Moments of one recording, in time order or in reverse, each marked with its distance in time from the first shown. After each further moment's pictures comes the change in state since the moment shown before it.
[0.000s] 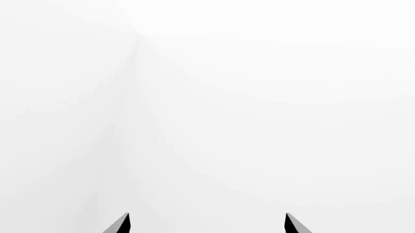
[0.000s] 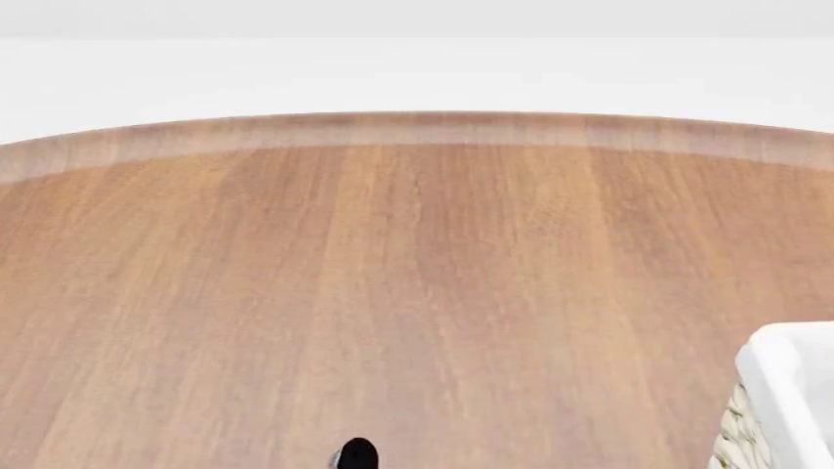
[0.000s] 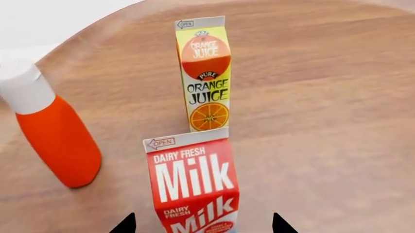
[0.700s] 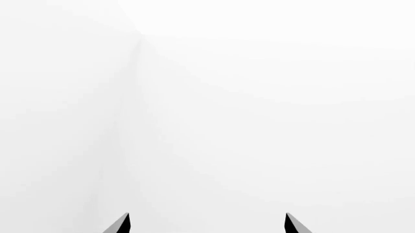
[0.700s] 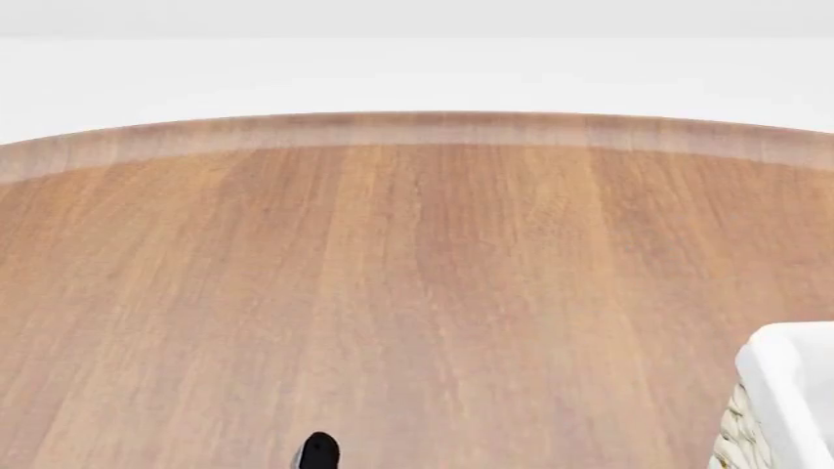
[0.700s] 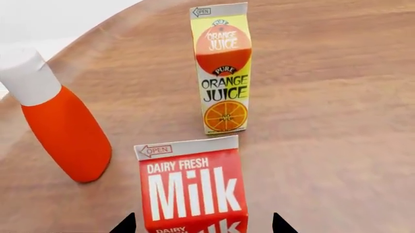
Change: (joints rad) left arm 0.007 -0.003 -0.003 -0.005 -0.005 0.010 -0.002; right arm 0.086 -0.131 -0.059 0.264 -0.034 -0.104 -0.138
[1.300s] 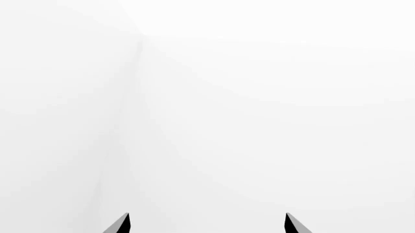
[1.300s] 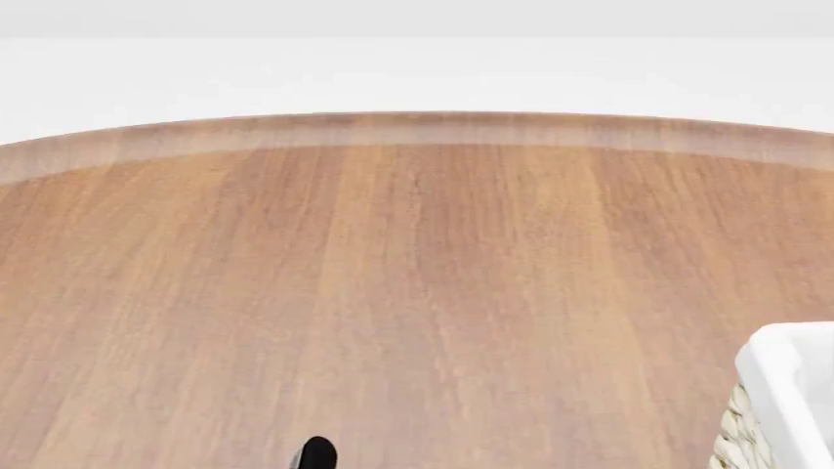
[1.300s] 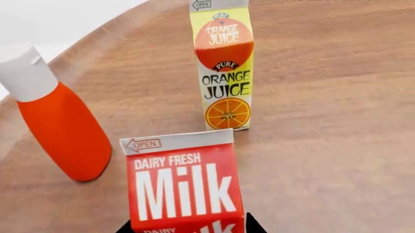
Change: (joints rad) left arm 0.003 -0.004 0.001 -0.002 -0.002 0.006 -0.004; right arm 0.015 -0.054 -0.018 0.157 0.003 -0.103 -0.046
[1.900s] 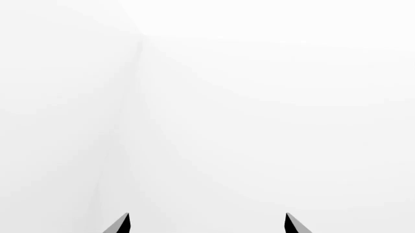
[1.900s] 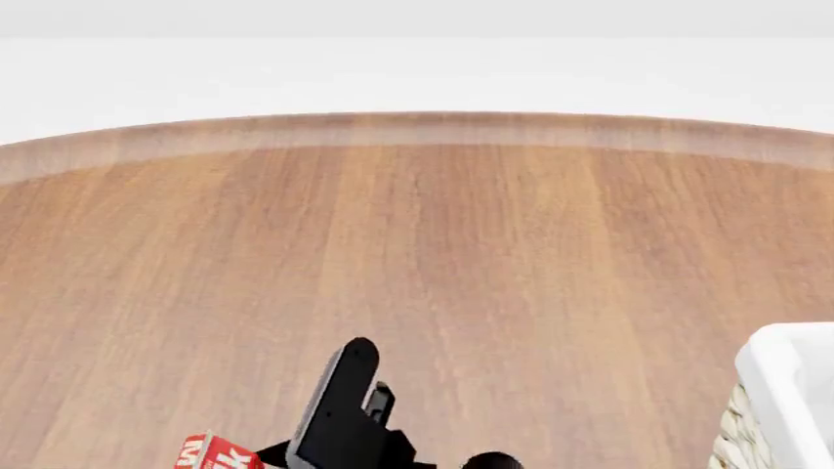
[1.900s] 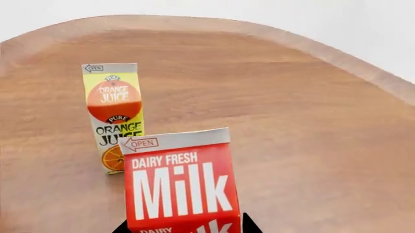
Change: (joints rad) left arm 0.003 -0.004 0.004 -0.001 0.001 0.004 -0.005; right arm 0.050 0.061 0.100 -0.182 -0.014 0.069 0.268
